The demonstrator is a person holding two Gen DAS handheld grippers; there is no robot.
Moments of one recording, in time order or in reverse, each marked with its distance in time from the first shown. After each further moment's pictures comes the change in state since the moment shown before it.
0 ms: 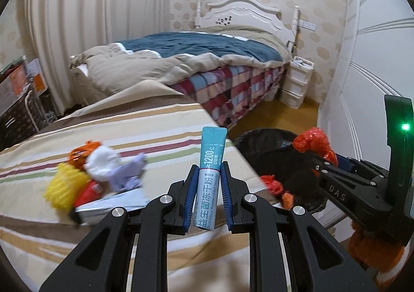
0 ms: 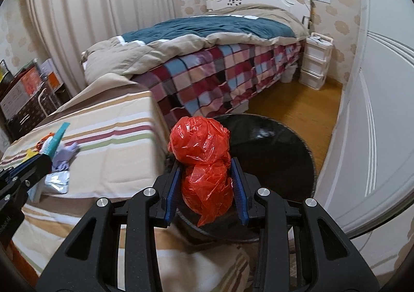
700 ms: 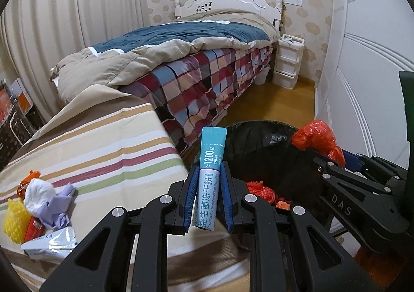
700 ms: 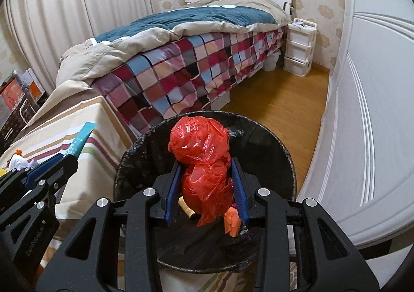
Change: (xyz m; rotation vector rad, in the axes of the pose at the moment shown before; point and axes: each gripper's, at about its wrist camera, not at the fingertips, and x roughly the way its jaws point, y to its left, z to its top) left arm 0.085 -0.071 0.014 0.119 0.063 0.005; right arm 0.052 -0.059 0.010 0.076 0.041 -0.062
